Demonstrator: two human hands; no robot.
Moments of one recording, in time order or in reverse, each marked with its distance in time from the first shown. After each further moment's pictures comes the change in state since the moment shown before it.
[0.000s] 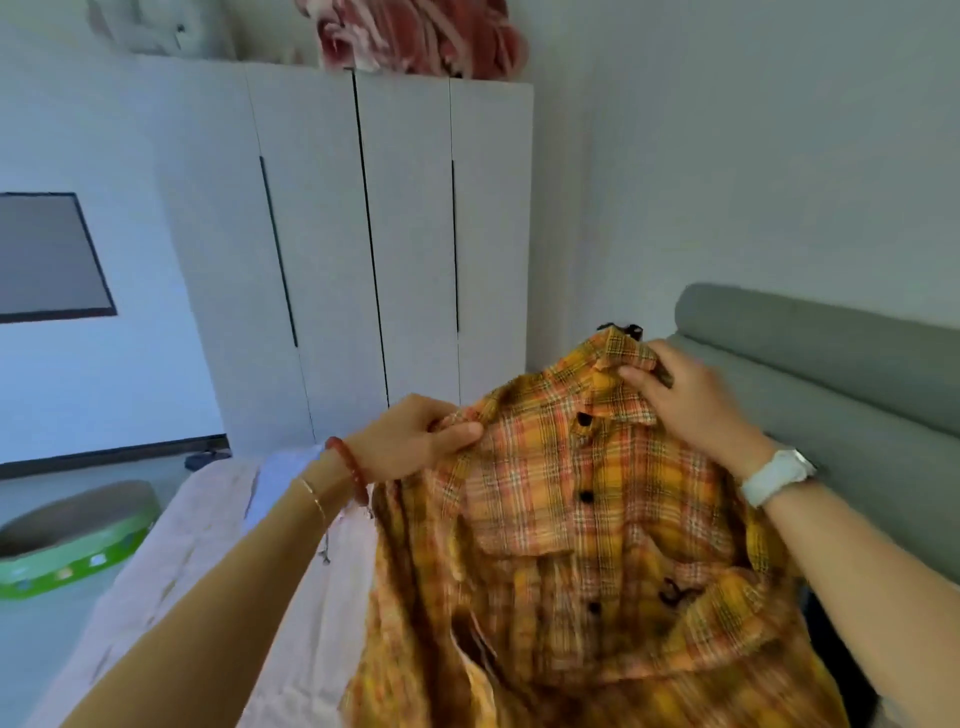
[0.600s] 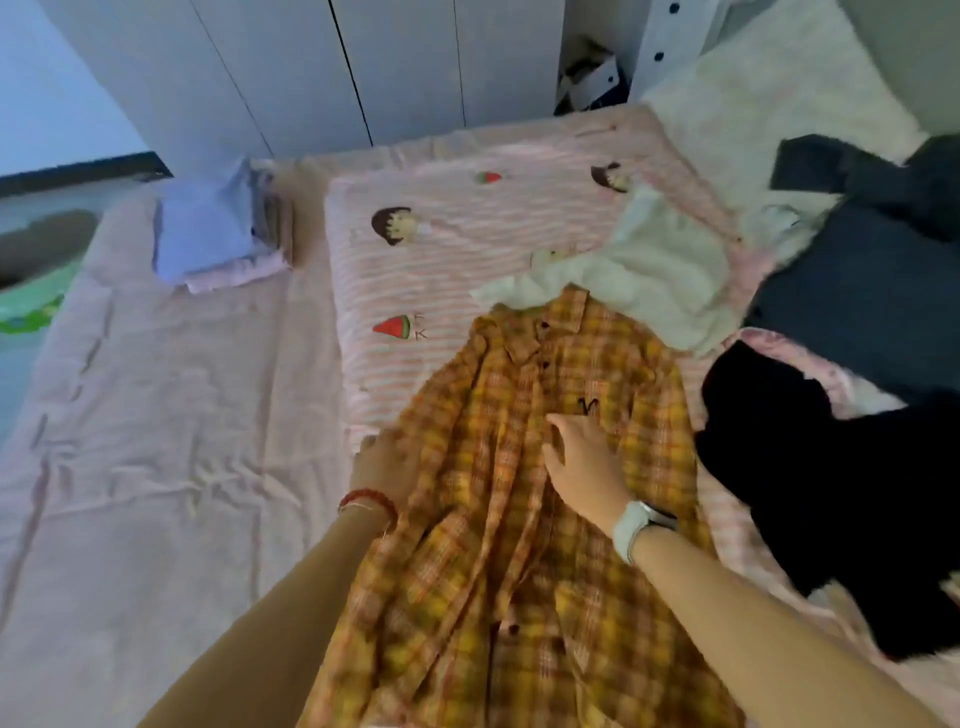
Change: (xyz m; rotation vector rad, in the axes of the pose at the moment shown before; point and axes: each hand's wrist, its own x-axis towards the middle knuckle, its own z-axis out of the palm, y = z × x) left_hand 0.049 -0.327 0.301 0.124 0.018 -0.954; right_hand -0.198 0.196 0.334 0.055 -0.829 0.524
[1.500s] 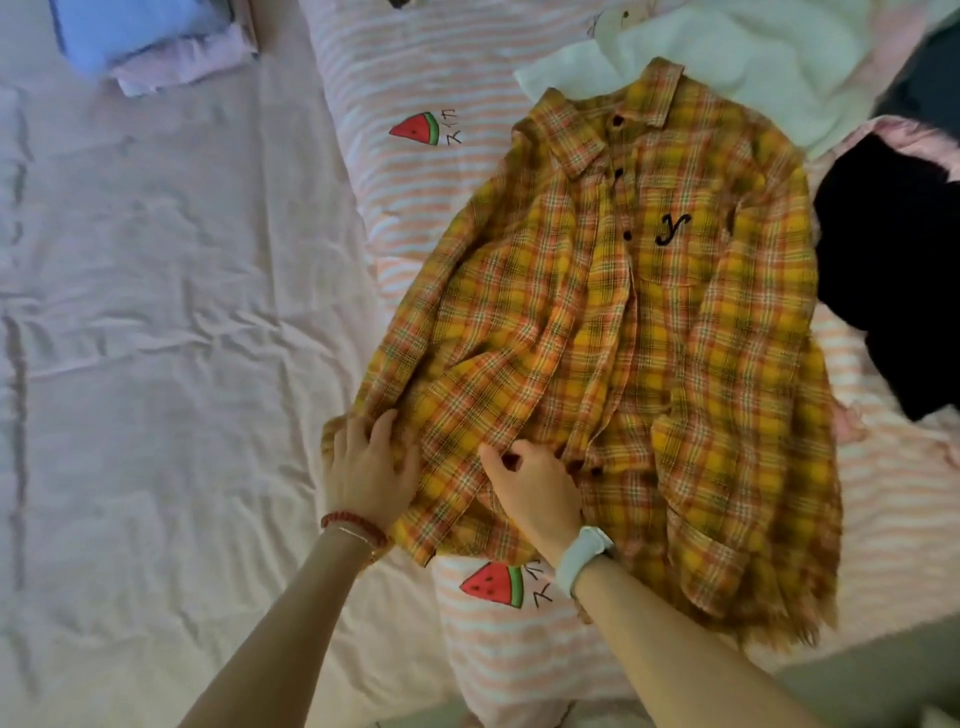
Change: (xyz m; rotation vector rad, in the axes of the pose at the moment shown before) left_hand -0.071 -0.185 0.028 0.382 0.024 0.176; right_hand -0.117 -0.083 0.192 0.210 -0.165 0.402
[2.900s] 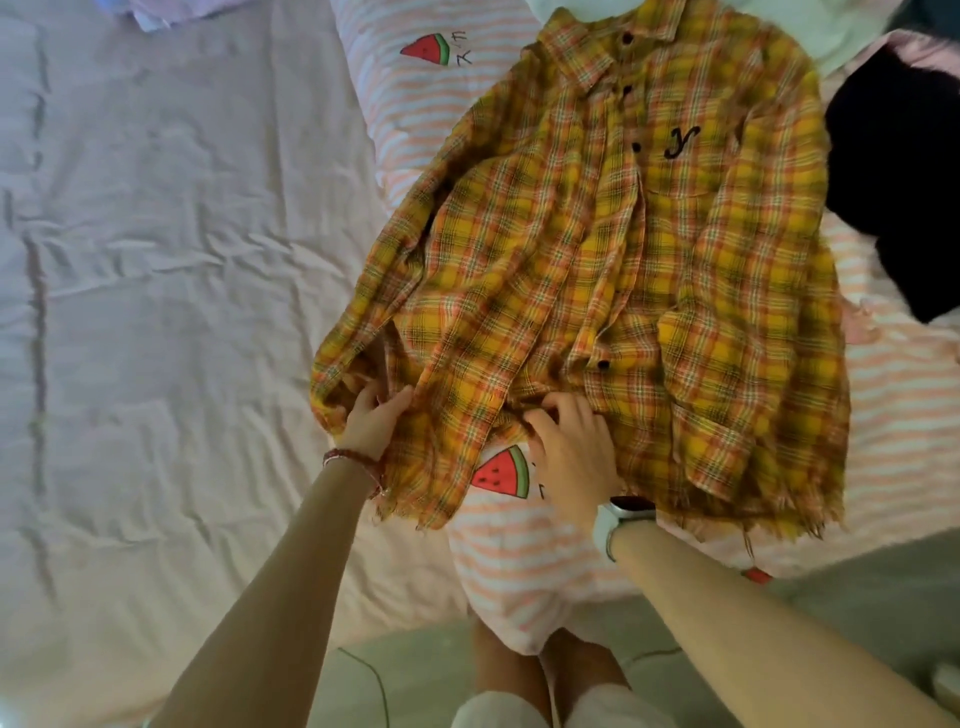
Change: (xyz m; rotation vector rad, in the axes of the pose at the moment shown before) left_hand -0.051 -0.017 0.021 -1.043 -0.239 -0.581; right_hand -0.057 0.072 0.018 -0.461 0.151 -0.454
